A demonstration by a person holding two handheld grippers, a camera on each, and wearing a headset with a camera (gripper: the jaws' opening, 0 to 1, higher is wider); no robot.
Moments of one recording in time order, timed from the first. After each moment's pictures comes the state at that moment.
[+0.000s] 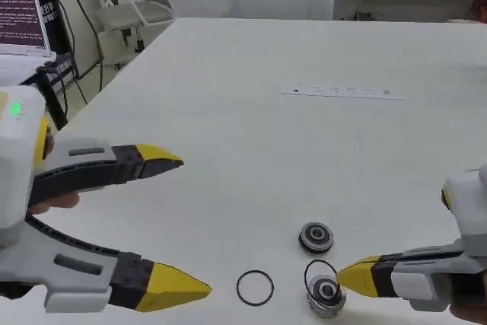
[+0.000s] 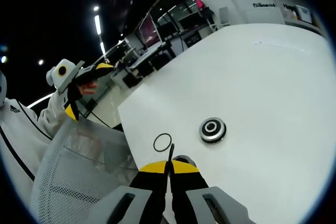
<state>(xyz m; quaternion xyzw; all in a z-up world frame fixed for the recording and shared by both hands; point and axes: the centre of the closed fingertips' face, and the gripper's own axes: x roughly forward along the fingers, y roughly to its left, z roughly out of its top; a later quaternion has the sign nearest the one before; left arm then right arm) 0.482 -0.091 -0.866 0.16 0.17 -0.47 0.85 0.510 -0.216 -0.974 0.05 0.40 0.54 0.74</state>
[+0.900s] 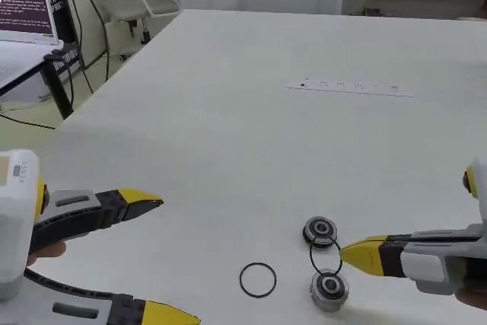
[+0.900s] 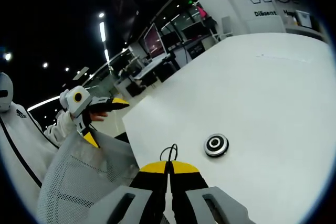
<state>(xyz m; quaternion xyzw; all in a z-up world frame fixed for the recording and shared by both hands) 0.468 -0.078 -0.915 0.11 0.21 -0.43 0.87 0.517 -0.211 -0.942 0.08 0.36 0.55 0.75</state>
